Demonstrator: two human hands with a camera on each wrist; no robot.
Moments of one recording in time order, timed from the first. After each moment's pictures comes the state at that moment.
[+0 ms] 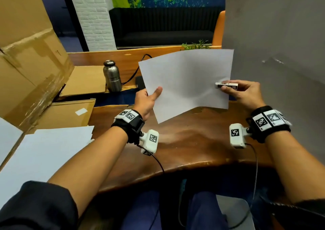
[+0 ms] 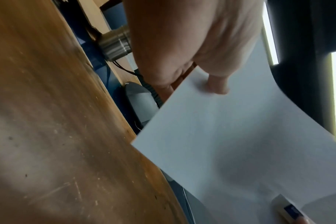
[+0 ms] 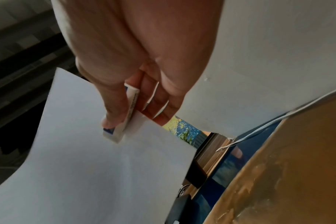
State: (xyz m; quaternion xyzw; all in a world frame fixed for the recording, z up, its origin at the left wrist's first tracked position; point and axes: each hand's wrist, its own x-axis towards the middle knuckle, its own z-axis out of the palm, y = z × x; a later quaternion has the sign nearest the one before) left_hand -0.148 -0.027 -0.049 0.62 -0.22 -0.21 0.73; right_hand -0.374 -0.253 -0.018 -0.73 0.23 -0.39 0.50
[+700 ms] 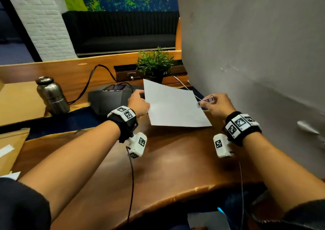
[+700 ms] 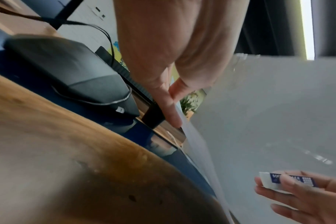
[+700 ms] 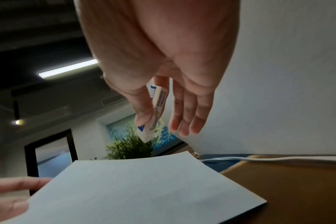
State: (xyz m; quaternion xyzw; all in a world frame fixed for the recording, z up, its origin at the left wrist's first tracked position) left_hand -0.127 -0.202 -0.062 0.76 -0.28 -0.25 0.53; right_hand -0.378 -0.359 -0.049 -0.76 0.45 -0.30 0.36
